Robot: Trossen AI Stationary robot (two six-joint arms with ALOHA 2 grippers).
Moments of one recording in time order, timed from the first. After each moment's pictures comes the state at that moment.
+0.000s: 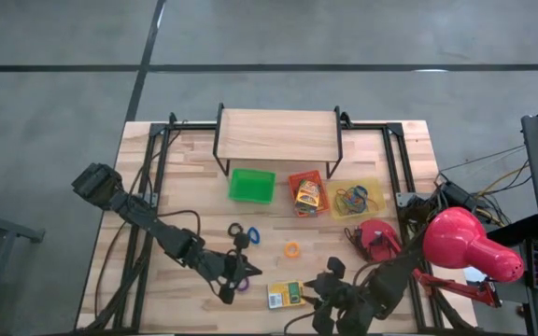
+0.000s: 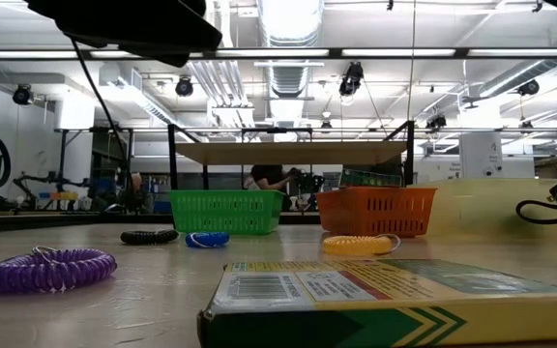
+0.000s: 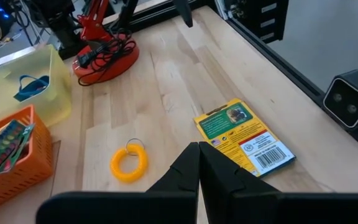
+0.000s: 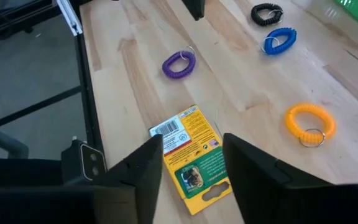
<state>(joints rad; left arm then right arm) -0.58 1.64 0.83 0.29 -0.36 0.05 0.84 1.82 1.34 -0.47 0.71 1.09</state>
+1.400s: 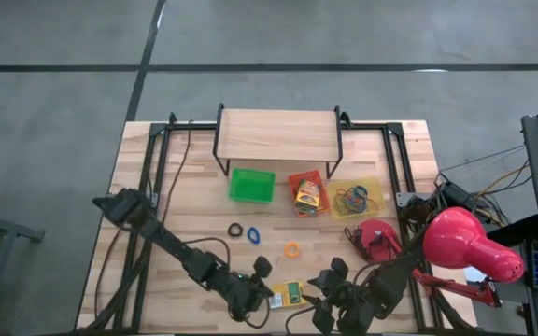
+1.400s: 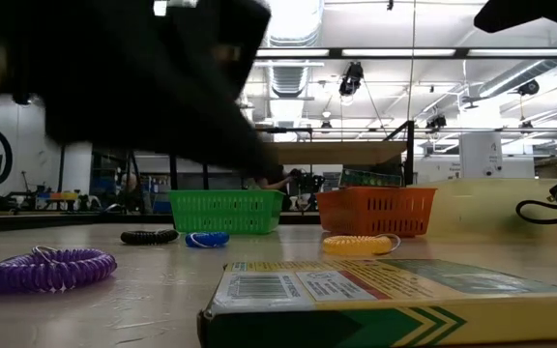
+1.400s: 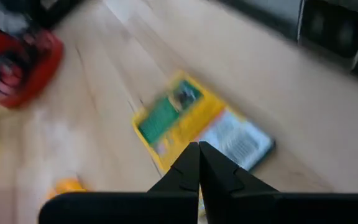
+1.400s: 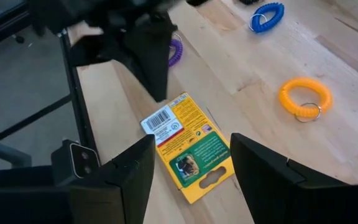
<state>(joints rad) -0.62 1.99 1.08 0.23 -0.31 0.29 0.84 1.82 1.30 -0.48 0.71 1.23</state>
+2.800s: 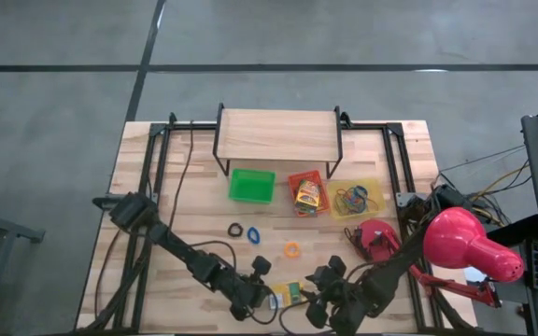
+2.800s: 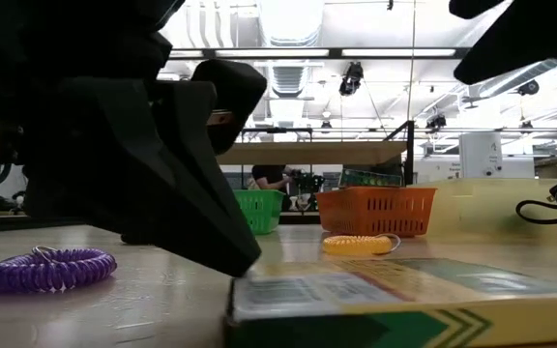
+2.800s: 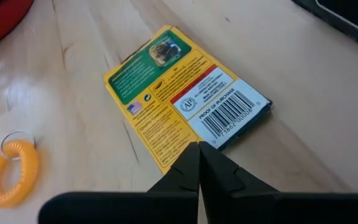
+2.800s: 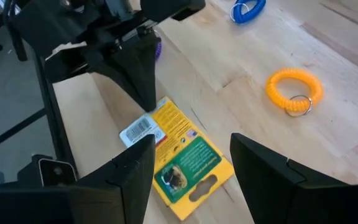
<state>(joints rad) -0.61 2.05 1.08 0.20 -0.27 0.13 0.81 1.87 1.30 -0.50 0.71 1.30</state>
